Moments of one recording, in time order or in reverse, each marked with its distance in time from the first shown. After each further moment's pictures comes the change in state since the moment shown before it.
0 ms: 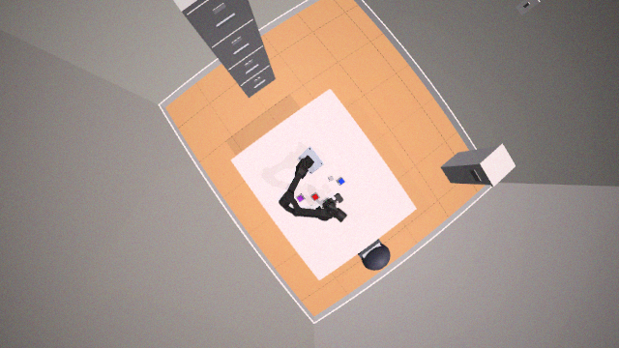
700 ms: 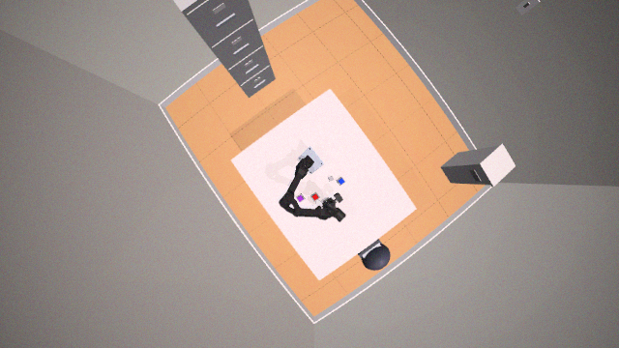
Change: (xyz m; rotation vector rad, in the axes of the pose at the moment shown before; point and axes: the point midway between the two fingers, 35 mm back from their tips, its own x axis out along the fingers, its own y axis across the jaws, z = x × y) arm 0.018 0.000 -0.001 -0.001 -0.001 -0.002
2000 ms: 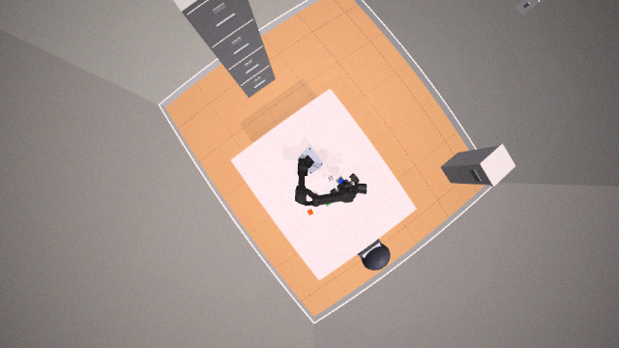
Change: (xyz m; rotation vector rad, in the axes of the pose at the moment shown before) arm -0.097 0.141 -0.050 -0.037 -0.003 0.015
